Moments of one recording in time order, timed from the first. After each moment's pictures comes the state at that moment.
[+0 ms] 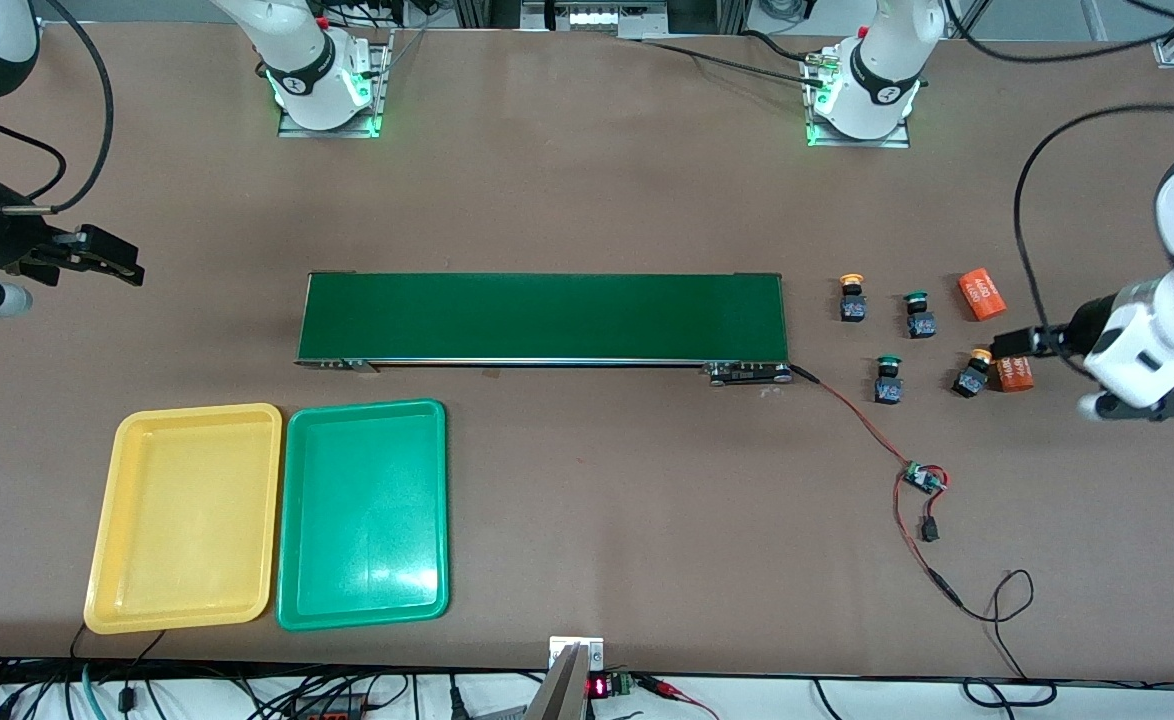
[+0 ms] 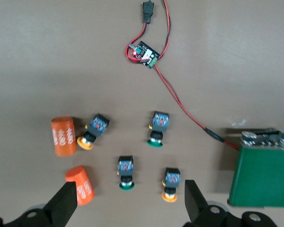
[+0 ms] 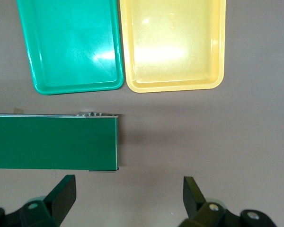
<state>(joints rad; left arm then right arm) 0.12 0.34 -0.07 -1.58 -0.02 1.74 -0.01 0.02 0.10 -0.02 -1.58 -0.02 1.61 -0.01</state>
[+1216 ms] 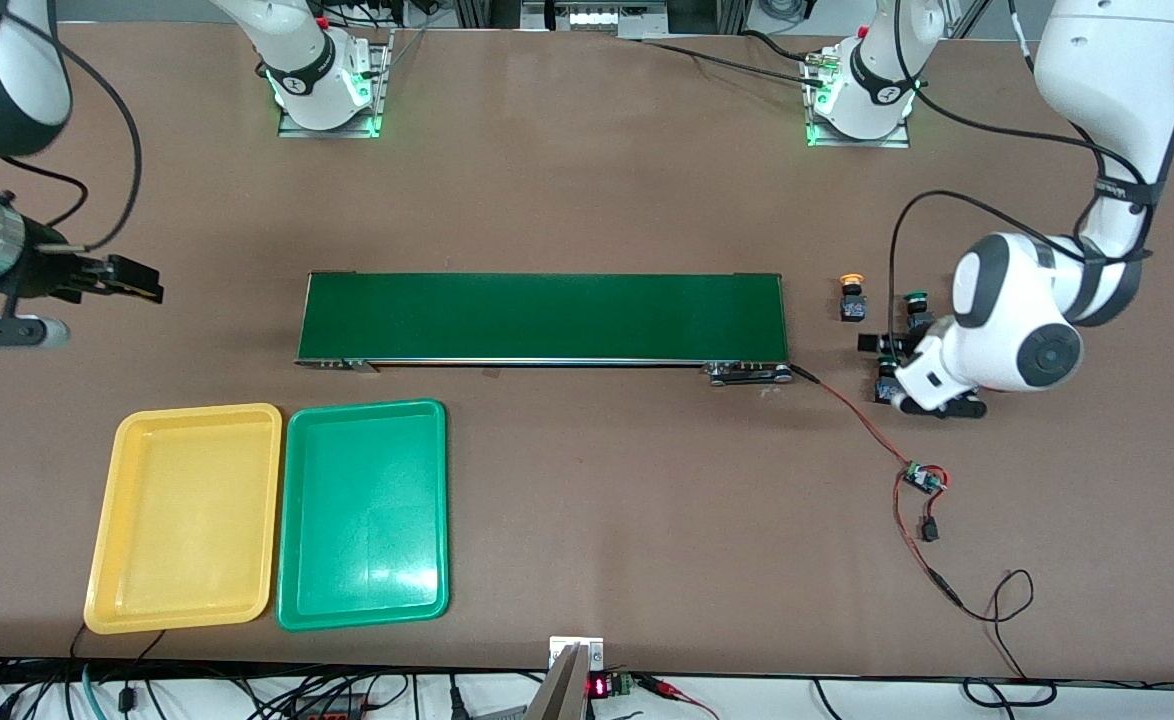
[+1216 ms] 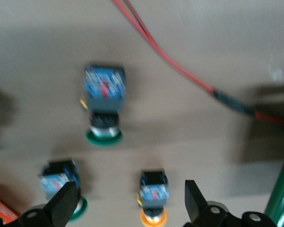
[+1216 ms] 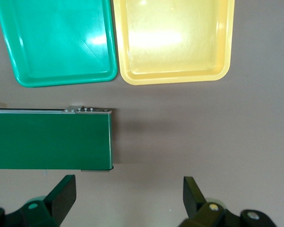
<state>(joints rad) 0.07 0.41 -0.14 -1.99 -0.02 2.00 -0.01 0.02 0.19 -0.02 -1.59 -0.03 1.62 -0.01</state>
